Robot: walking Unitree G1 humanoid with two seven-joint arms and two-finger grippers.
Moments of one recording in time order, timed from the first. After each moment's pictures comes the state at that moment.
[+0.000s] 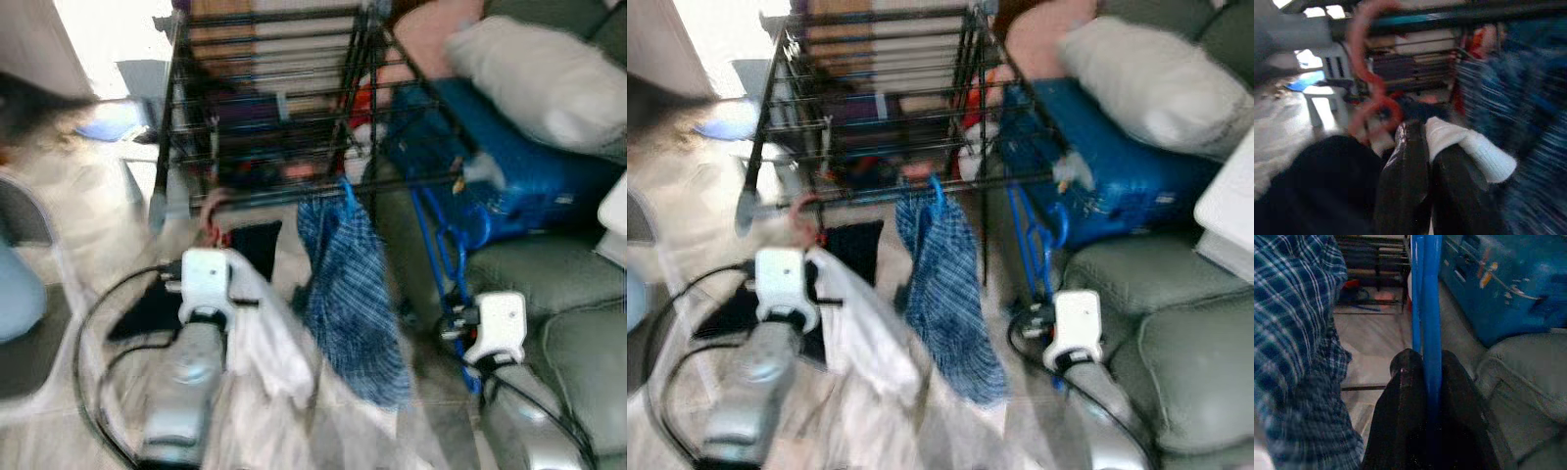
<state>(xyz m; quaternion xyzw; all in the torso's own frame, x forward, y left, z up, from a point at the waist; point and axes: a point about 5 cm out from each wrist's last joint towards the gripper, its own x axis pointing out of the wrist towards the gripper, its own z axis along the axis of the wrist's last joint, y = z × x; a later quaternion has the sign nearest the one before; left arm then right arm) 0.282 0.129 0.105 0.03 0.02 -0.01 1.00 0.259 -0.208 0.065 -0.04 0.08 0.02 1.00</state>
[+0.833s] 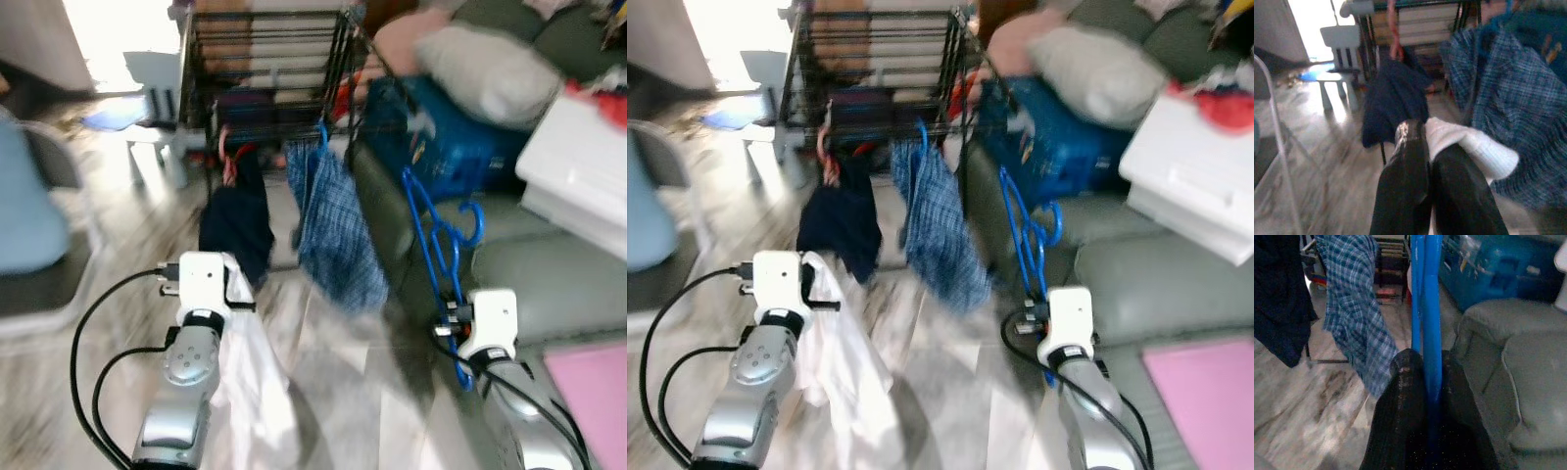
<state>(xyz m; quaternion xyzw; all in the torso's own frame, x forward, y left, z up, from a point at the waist) 0.283 0.136 0.103 0.03 0.03 0.00 1.00 0.268 -0.199 0.071 -0.04 0.07 0.03 1.00</state>
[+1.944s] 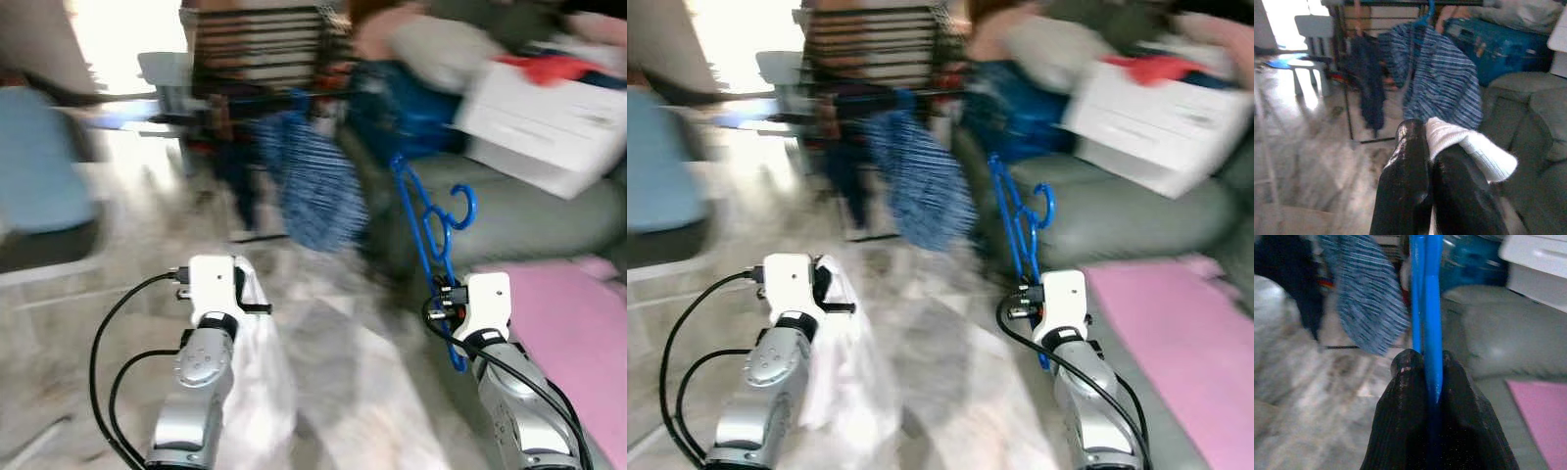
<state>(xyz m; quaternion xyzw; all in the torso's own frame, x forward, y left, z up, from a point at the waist) 0.281 0.128 0.103 -0.02 0.03 -0.02 1.00 0.279 -0.191 0.080 -0.03 0.07 0.05 1.00</state>
